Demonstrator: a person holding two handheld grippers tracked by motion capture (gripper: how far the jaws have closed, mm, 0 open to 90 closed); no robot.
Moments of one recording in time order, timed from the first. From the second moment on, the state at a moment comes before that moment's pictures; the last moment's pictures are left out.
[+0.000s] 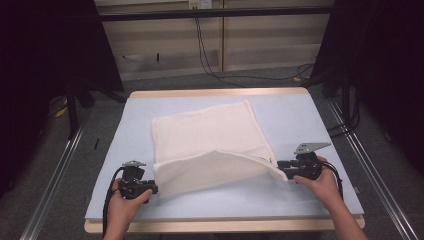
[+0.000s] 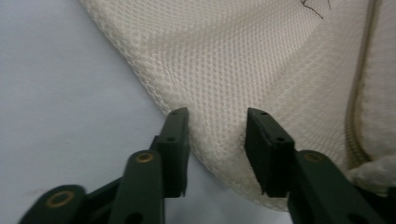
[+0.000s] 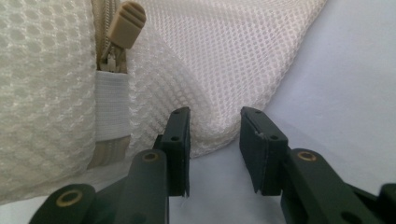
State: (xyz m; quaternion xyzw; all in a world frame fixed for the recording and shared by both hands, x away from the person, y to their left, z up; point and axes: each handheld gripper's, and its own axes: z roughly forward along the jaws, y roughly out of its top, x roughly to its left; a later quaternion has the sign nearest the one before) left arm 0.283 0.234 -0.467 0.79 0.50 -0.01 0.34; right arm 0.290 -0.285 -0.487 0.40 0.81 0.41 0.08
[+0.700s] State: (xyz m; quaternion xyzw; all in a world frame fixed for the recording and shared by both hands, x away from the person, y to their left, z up) left arm 0.339 0.231 -0.469 0.77 0.52 0.03 0.36; right arm 0.297 -0.283 -0.484 0.39 0.83 0.40 0.09
